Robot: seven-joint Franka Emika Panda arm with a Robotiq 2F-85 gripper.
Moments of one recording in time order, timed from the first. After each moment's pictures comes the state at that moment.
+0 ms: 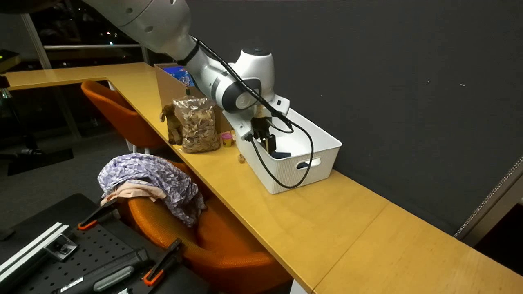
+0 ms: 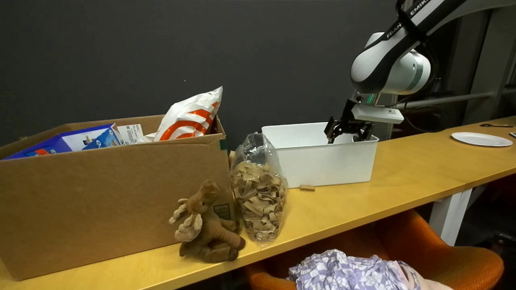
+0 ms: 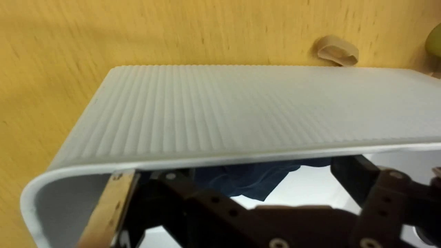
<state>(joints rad) -0.16 0.69 -0.02 -1.63 0.18 2.61 0.18</state>
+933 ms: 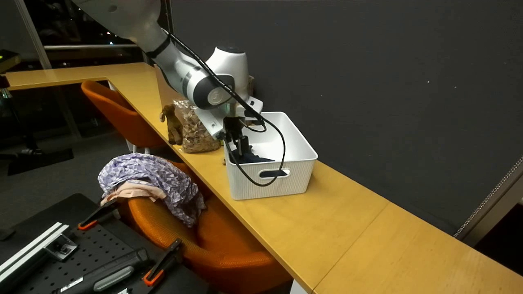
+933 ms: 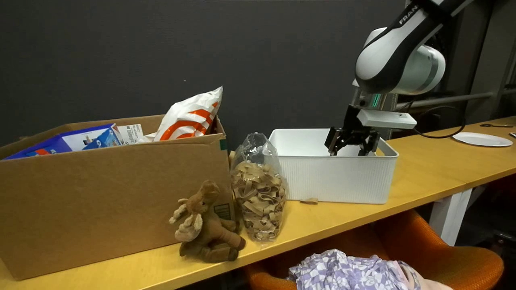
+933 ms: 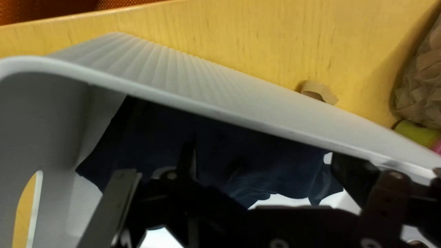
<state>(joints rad) -0.09 0.55 0.00 -1.86 0.19 2.58 0.18</state>
